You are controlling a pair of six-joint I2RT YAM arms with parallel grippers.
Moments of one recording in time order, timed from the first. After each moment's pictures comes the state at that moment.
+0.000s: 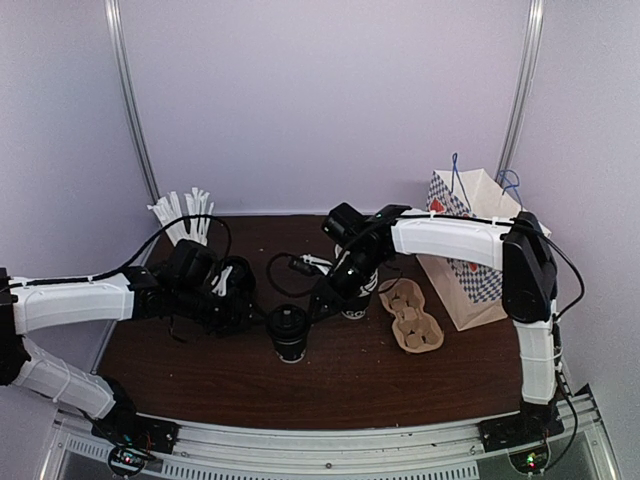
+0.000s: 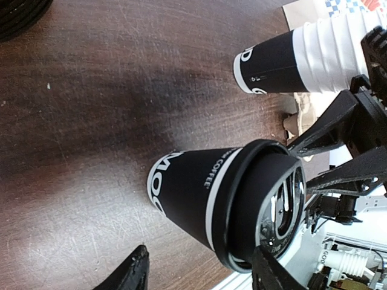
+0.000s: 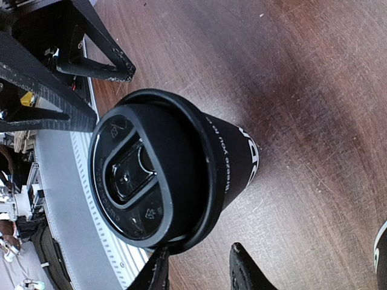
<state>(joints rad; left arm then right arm) -0.70 1.27 0.73 -0.28 0.35 -0.81 0.83 2.10 1.78 -0.87 -0.64 0.02</state>
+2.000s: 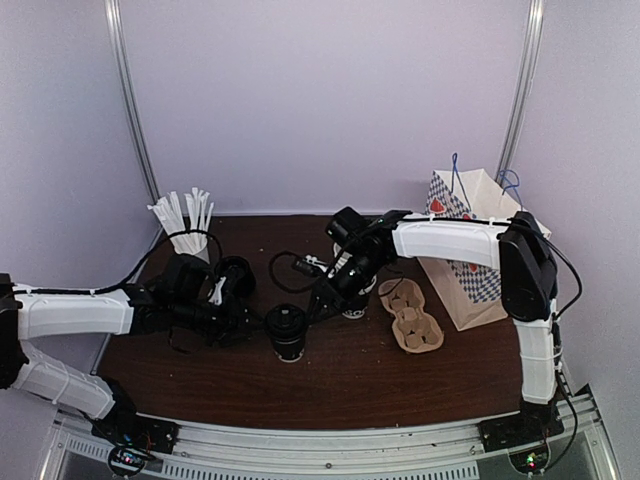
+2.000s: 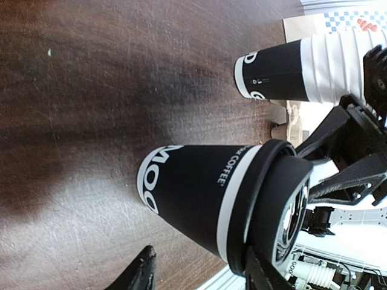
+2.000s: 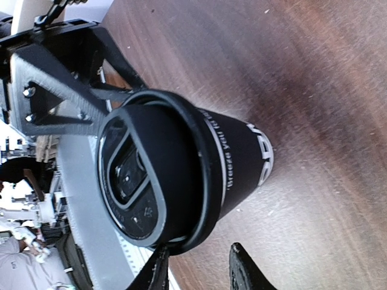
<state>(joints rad) -0.69 1.25 0.59 -0.08 0.42 -0.99 0.82 2.11 1.74 -0.81 -0.72 0.10</state>
